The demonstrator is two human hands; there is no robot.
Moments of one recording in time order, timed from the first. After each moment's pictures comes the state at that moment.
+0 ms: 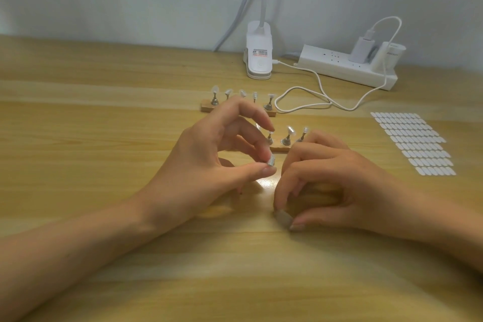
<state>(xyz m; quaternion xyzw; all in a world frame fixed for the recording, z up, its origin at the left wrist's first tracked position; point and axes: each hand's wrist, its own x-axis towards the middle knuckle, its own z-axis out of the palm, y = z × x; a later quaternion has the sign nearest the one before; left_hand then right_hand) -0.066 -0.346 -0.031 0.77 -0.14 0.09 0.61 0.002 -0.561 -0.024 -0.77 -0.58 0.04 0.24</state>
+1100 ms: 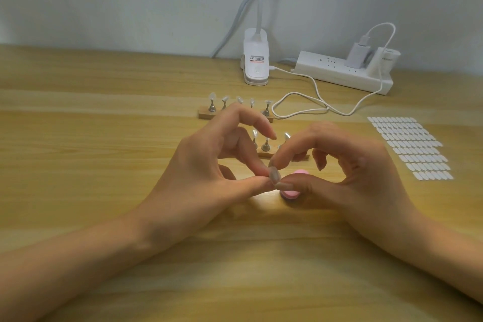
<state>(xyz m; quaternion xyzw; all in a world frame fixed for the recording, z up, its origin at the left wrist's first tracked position) -0.069 -0.351 -0.029 0.79 -0.15 0.13 0.58 -0.015 -0.547 -0.023 -0.77 -0.45 -0.08 0.45</state>
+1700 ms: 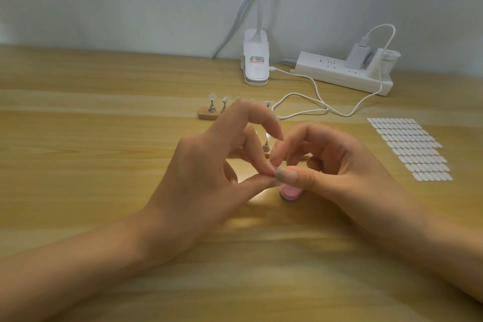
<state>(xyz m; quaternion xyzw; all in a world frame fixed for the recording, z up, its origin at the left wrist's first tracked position) -0.075 -0.359 -0.022 0.82 -0.18 0.24 0.49 -0.015 -0.542 -0.019 -0.70 -0.37 0.14 0.60</state>
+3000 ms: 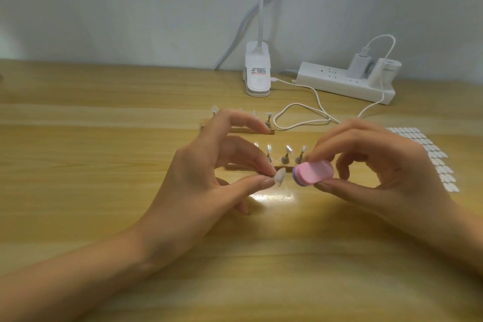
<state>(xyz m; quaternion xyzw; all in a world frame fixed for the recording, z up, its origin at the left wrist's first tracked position) -0.068 -0.351 -0.030 0.76 -0.13 0.15 0.62 0.015 -0.580 -0.020 -0.75 -0.49 -0.09 0.44</state>
